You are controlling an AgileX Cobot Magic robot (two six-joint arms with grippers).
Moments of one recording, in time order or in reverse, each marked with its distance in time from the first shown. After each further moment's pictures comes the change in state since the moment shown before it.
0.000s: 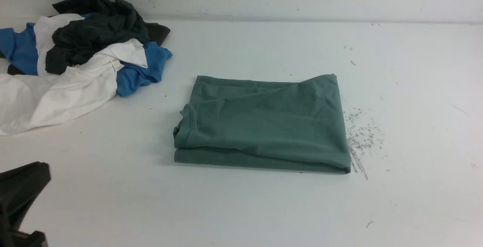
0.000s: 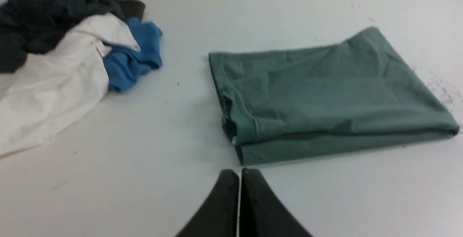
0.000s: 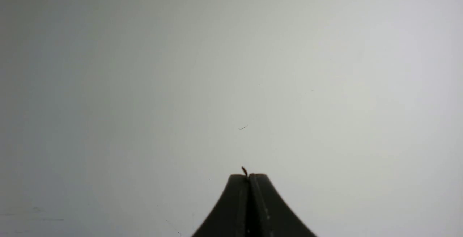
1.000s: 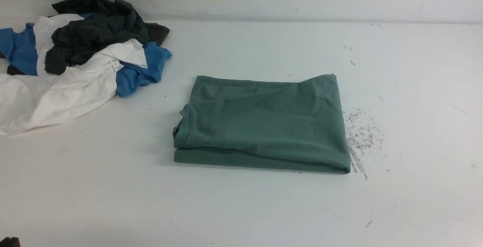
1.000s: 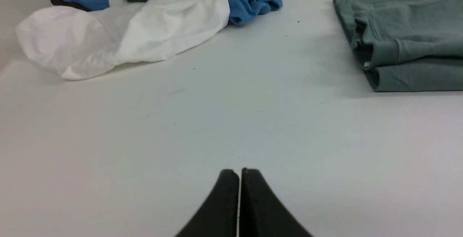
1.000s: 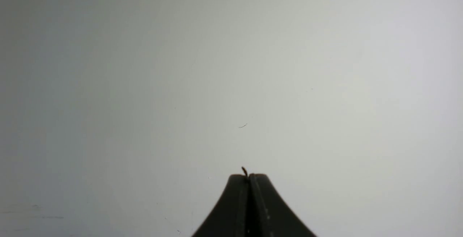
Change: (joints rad) right arm 0.000 0.000 0.001 -0.003 0.003 0.000; left arm 0.229 -0.372 0.403 0.099 -0.017 0.012
